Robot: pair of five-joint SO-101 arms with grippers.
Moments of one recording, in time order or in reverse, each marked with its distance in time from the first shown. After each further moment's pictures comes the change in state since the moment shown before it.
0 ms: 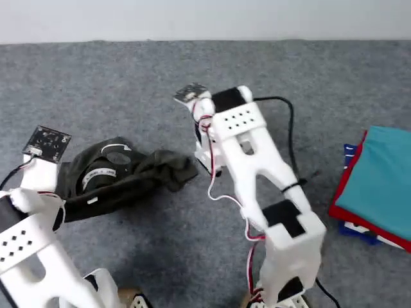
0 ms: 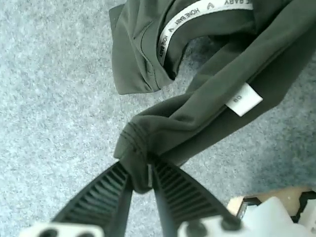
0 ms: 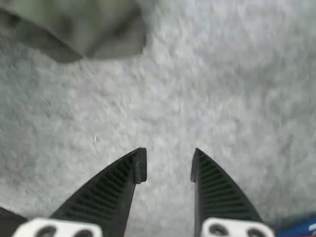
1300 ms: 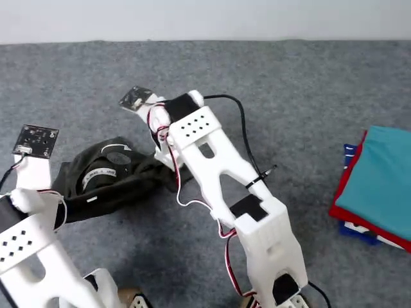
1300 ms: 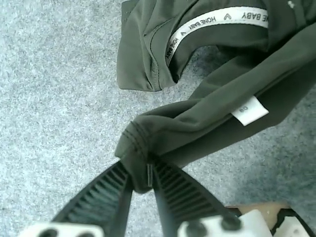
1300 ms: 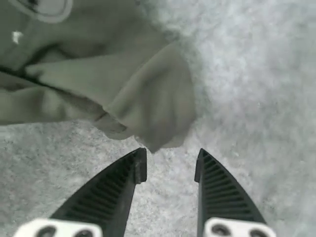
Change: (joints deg) left arm 0.0 0.0 0.0 0.0 9.2; right arm -10.2 14.9 -16.5 -4.9 5.1
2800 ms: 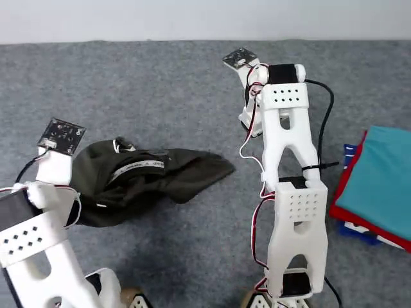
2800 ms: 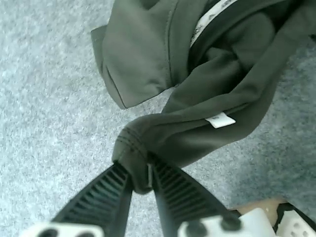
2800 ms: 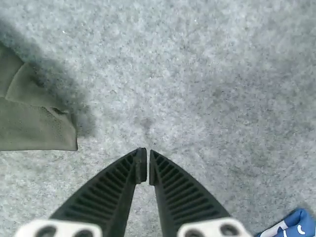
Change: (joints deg) left arm 8.8 0.0 0.0 0.0 -1.3; right arm 29.0 8.4 -15.7 5.1 9.1
